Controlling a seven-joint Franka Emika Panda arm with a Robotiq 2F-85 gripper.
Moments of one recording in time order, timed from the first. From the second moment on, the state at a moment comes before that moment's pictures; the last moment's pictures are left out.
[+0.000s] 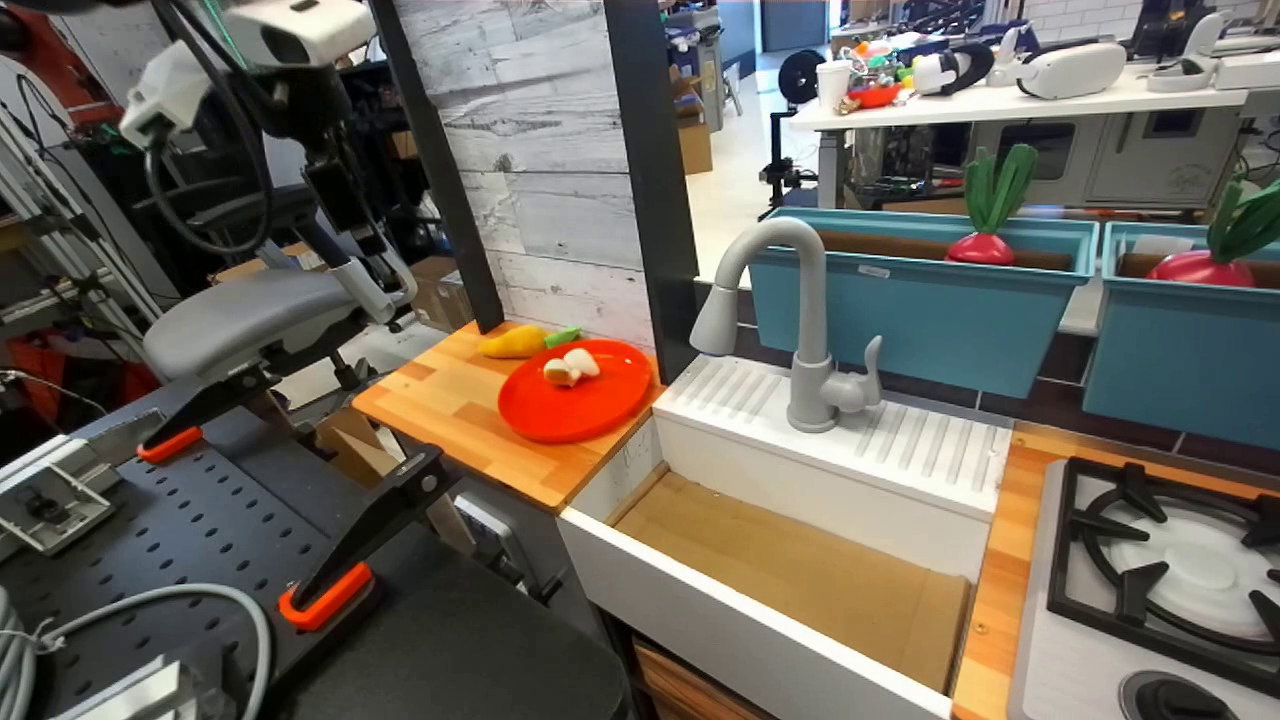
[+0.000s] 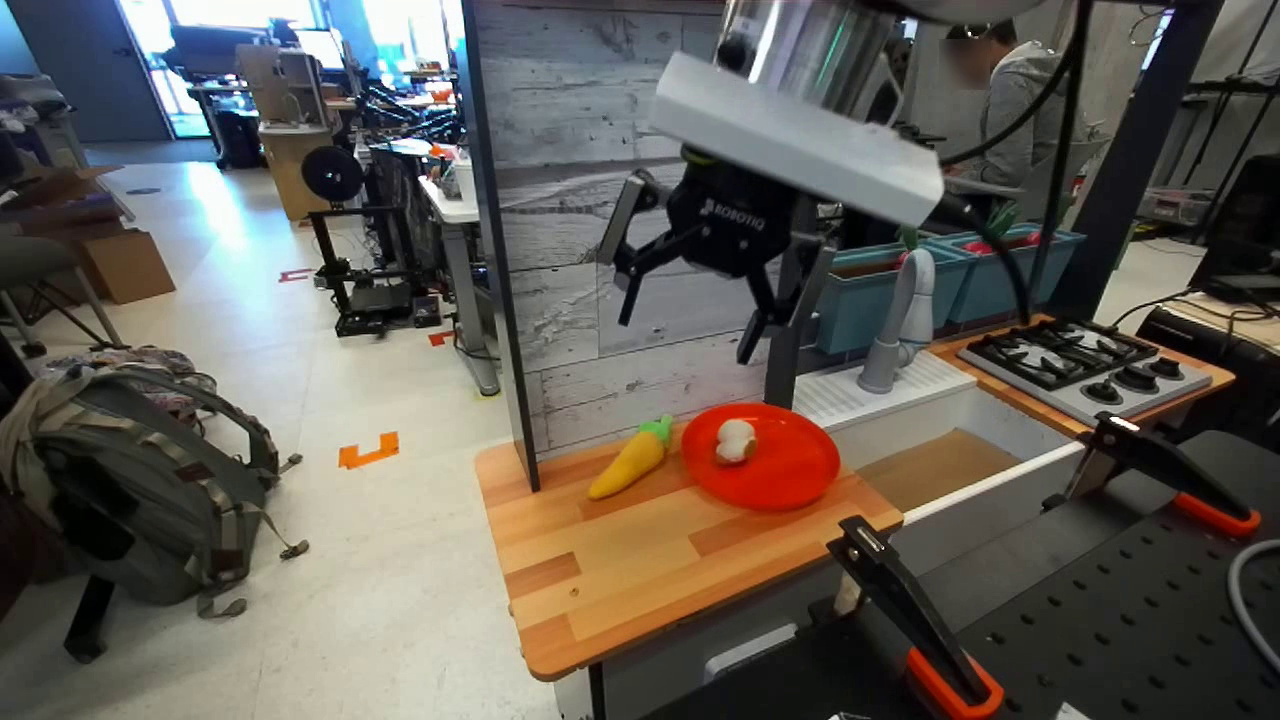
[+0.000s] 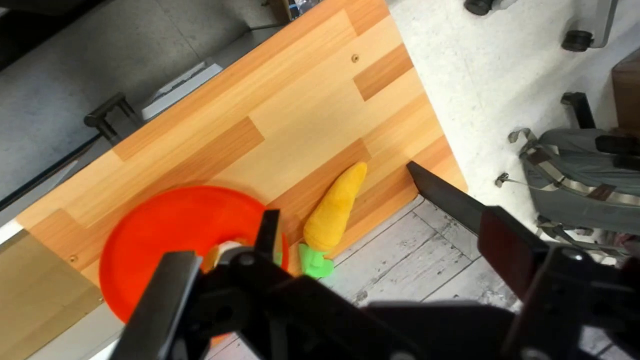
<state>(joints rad) 0.16 0.32 0.18 -2.40 0.52 2.93 0.33</state>
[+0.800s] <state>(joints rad) 0.21 0.78 0.13 -2.05 0.47 3.03 0.42</state>
